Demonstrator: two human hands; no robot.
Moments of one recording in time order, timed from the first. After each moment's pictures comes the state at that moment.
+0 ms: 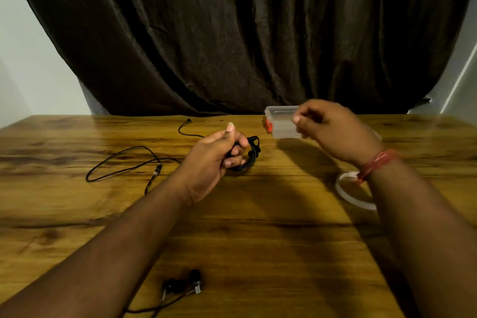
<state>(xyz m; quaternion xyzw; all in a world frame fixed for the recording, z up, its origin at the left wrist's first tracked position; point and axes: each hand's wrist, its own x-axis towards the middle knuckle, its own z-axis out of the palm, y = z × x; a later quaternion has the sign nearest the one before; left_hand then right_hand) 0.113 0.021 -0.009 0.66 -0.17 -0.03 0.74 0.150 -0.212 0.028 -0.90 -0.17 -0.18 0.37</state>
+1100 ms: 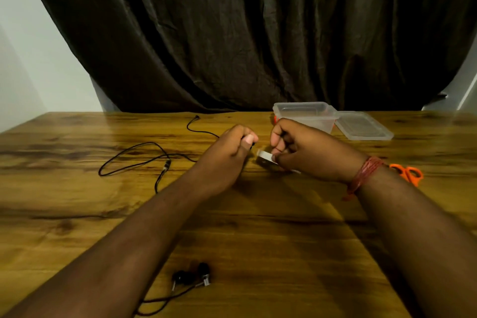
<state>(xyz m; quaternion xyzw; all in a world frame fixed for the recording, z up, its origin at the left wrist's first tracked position) 0.116 0.024 -0.016 0.89 -0.19 0.13 0.40 0.135 -0.174 0.009 -0.89 -0.27 -0.01 0.37</state>
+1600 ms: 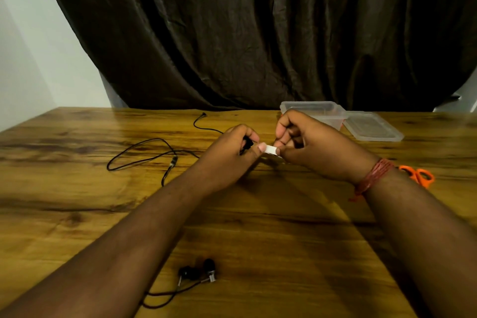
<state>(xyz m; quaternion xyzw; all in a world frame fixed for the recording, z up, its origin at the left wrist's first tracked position) 0.120 0.029 -0.019 0.90 -0.16 0.13 0.38 0.134 -0.172 0.010 -0.86 -0.31 -0.03 0.41</state>
